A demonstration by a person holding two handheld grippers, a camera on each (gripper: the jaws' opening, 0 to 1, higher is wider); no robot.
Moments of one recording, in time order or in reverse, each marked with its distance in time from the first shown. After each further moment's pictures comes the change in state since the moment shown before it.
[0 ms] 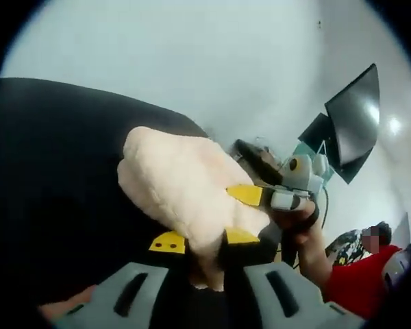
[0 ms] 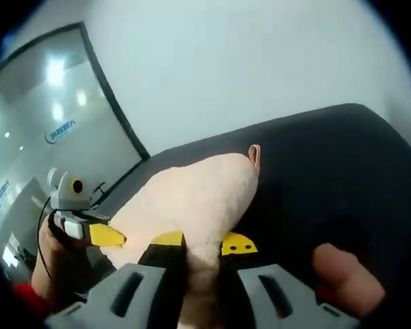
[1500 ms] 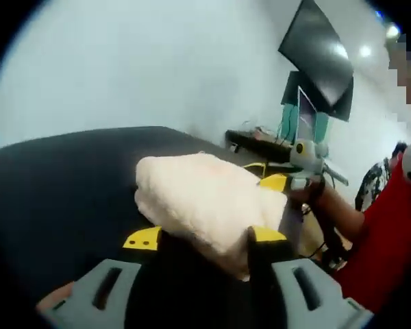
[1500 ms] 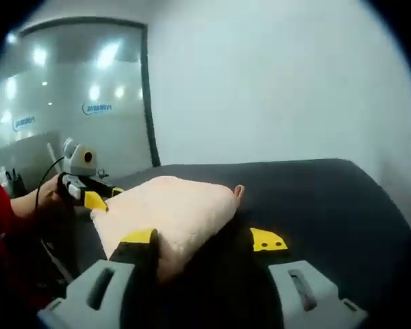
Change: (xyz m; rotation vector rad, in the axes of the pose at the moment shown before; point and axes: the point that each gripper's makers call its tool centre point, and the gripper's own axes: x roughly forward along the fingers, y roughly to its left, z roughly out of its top) left arm 0.018 0.014 -0.036 0.438 -0.067 0.074; right arm -0.089 -0.066 -0.033 -0.378 -0.285 0.130
